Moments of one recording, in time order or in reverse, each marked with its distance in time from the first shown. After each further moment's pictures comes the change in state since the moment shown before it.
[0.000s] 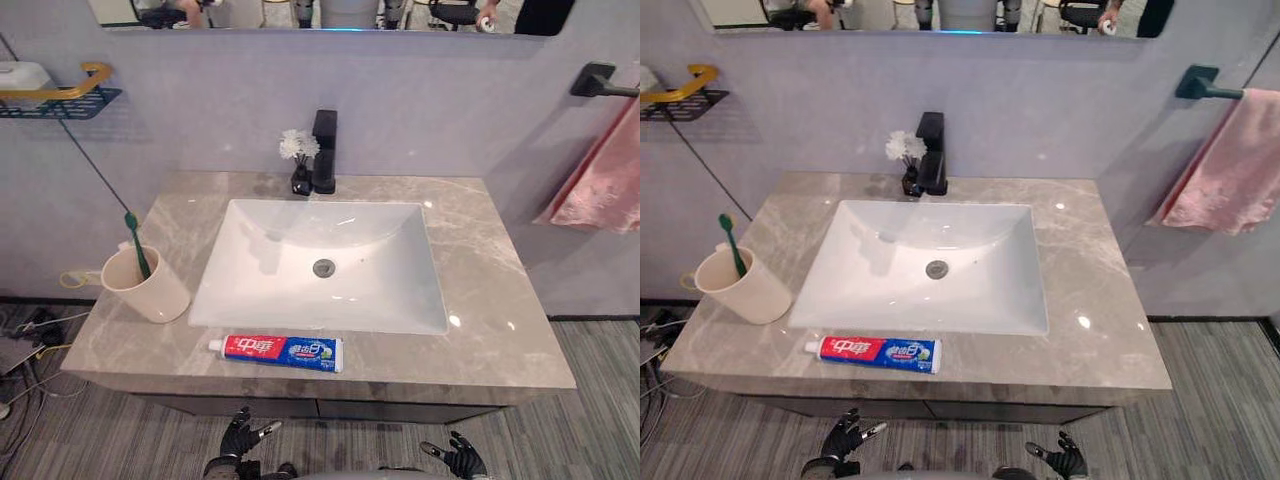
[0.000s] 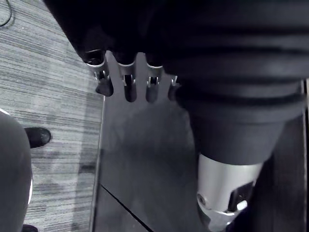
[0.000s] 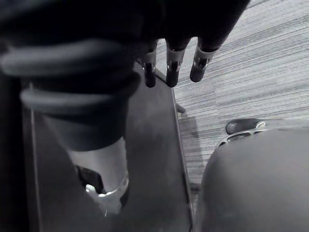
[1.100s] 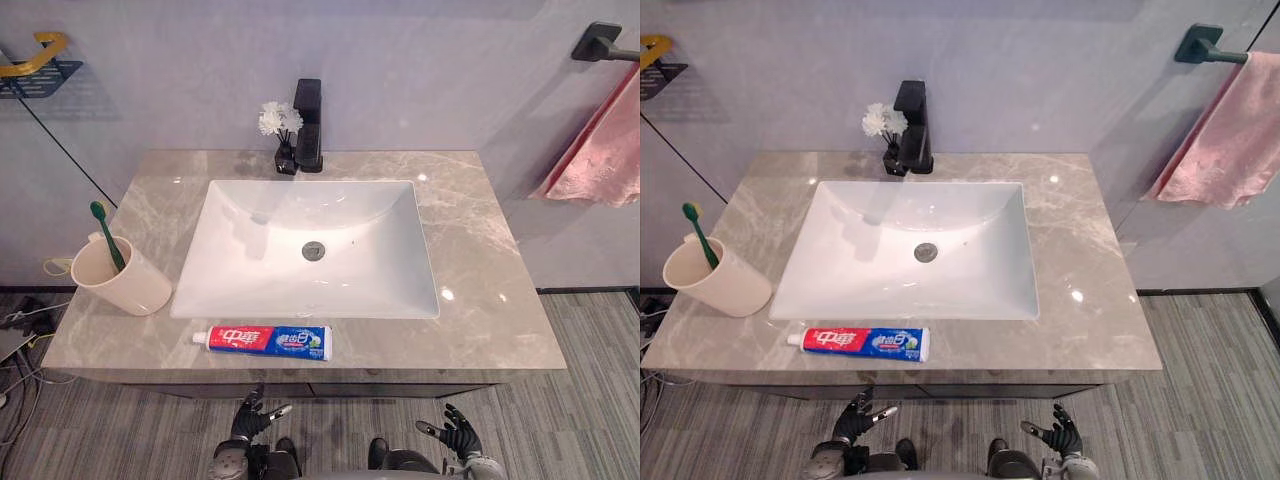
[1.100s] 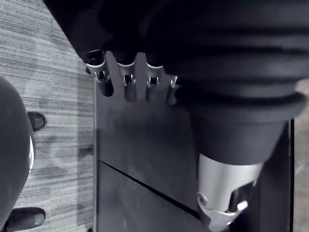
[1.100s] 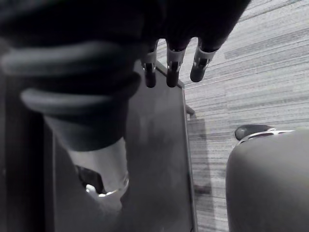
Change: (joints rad) left arm -0.012 -0.004 -0.053 -0.064 0.054 -0.001 -0.049; right arm -0.008 0.004 0.090 -0.146 -0.120 -0.009 0.022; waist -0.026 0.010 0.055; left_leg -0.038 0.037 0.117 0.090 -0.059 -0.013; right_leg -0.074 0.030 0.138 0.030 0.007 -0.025
